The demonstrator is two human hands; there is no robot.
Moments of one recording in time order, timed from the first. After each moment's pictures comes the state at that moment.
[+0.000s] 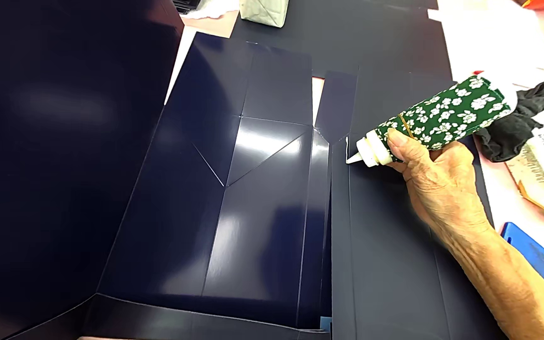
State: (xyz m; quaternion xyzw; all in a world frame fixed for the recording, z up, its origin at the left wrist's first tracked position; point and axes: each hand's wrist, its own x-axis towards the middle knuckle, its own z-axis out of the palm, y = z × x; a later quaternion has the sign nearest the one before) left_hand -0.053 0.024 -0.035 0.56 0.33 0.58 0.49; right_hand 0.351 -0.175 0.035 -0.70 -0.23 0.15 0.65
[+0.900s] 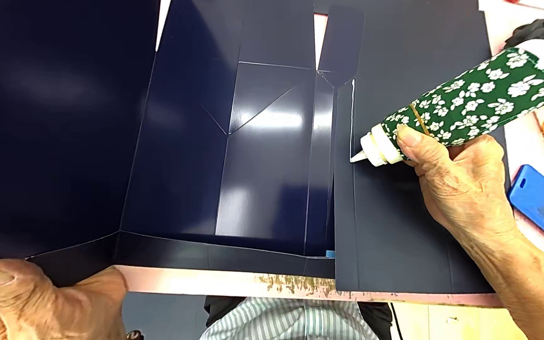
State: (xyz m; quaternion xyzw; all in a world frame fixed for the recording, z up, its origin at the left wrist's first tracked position) left_hand -0.031 0.022 -0.020 0.58 0.33 0.58 0.46; right_hand 0.296 -0.217 0.035 -0.71 -0.27 0.16 0.64
